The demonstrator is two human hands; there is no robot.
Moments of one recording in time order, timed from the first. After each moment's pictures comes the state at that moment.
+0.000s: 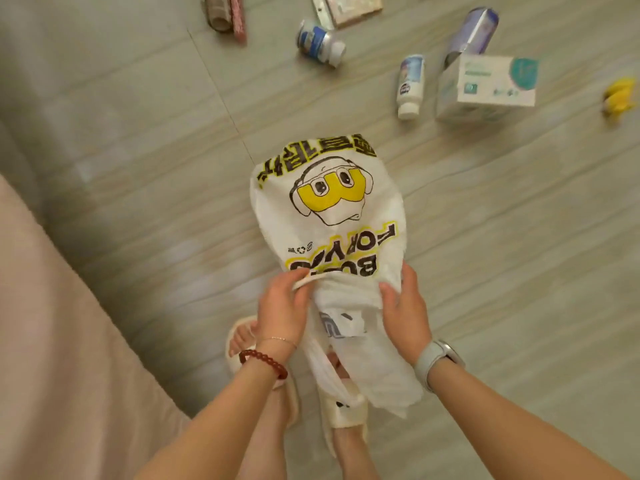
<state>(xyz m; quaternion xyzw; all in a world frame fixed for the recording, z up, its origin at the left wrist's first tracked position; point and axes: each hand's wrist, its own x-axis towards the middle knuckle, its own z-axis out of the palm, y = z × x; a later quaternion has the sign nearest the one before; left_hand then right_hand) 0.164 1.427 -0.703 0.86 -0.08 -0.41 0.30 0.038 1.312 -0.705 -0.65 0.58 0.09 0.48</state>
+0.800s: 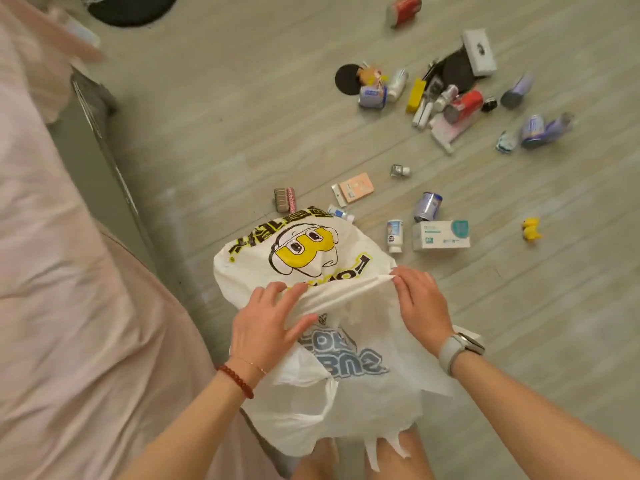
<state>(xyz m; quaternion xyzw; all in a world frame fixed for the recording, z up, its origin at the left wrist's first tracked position) 0.382 1.365 -0.403 0.87 -0.45 -0.18 0.10 0.218 1.178 -0.421 -0.84 0.42 0.02 0.35</state>
